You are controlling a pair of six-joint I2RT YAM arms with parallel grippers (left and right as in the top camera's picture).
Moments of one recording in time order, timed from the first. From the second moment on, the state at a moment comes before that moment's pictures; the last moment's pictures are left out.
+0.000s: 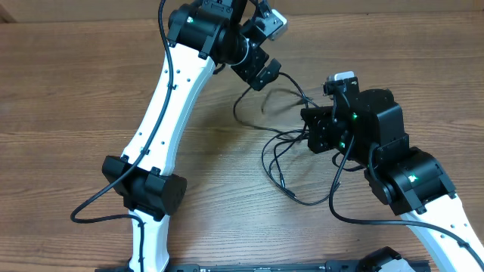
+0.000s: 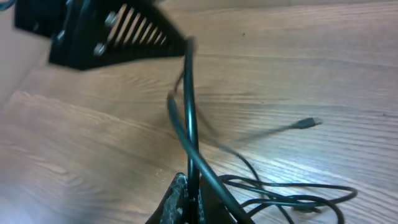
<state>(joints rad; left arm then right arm) -0.42 2.13 2.42 -1.32 0.31 0.35 0.42 1.10 1.12 -0.66 -0.16 0.28</state>
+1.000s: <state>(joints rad) -0.42 2.05 2.49 -1.37 0.51 0.34 0.27 1.13 1.12 -0.69 0.07 0.28</state>
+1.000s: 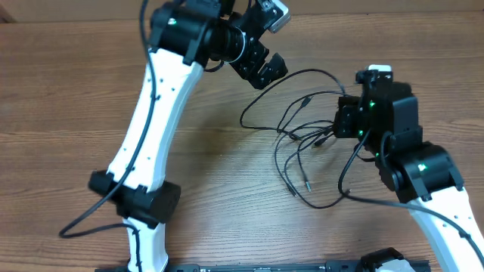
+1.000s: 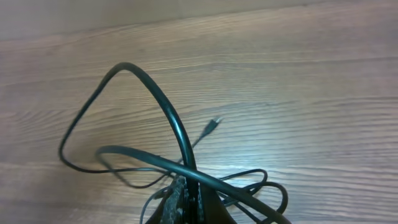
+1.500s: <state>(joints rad) -0.51 2.00 2.40 -1.48 0.58 0.40 0.25 1.15 1.22 -0.65 0.00 0.27</state>
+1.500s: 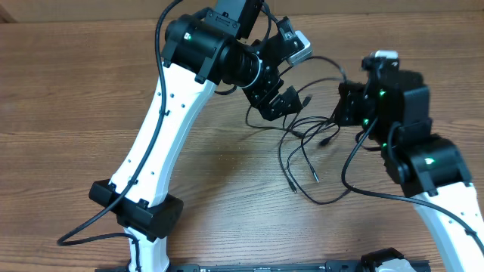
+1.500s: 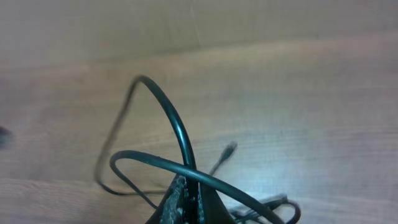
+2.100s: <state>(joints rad) -0.51 2.00 2.33 -1.38 0.63 0.40 0.25 1.18 1.67 -0.82 0.12 0.15</state>
